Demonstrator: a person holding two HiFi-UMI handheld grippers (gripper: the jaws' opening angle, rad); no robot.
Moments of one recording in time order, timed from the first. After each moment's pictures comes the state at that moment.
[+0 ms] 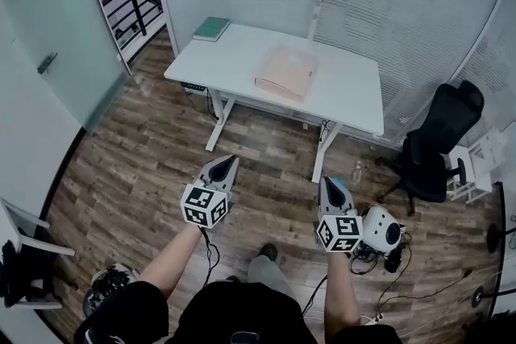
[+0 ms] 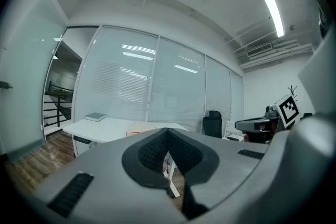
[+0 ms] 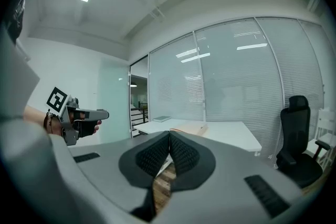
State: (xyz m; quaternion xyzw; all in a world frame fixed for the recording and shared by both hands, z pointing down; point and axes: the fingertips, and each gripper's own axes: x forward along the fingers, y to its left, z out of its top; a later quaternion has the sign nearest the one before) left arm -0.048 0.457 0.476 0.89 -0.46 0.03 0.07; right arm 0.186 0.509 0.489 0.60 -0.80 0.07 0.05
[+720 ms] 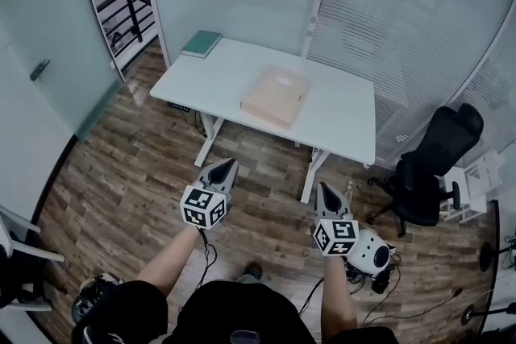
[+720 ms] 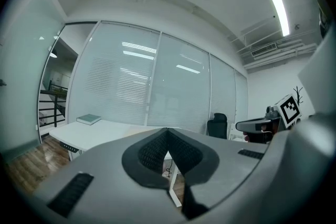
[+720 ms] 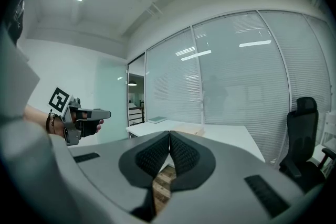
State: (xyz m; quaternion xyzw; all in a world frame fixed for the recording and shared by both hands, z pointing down) left arm 0.010 0.347 0.465 0.89 -0.46 0.02 0.07; right arm 0.243 0.400 0.478 0.59 -0.80 0.07 0.06
